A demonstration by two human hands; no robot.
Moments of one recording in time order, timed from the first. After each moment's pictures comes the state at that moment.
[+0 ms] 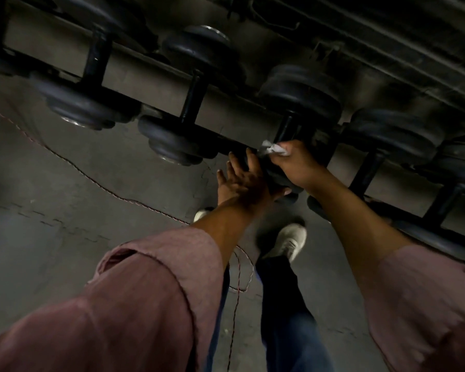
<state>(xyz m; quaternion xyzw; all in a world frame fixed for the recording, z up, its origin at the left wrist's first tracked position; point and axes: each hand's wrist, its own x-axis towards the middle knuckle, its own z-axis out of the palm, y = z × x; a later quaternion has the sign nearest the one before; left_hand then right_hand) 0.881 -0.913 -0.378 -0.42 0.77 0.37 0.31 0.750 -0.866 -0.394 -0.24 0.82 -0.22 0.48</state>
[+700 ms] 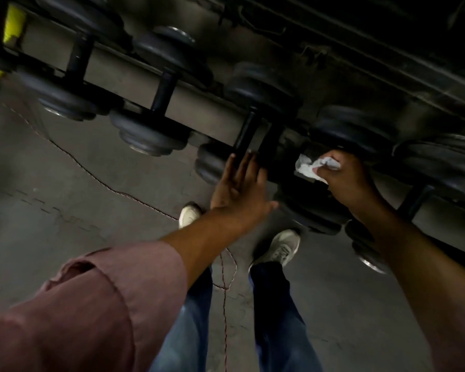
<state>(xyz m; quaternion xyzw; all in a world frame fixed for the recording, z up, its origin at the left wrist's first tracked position) 0.839 -0.838 -0.348 -0.25 0.91 0.17 0.28 0.643 -0.724 -0.370 -0.20 0.85 -0.27 0.40</state>
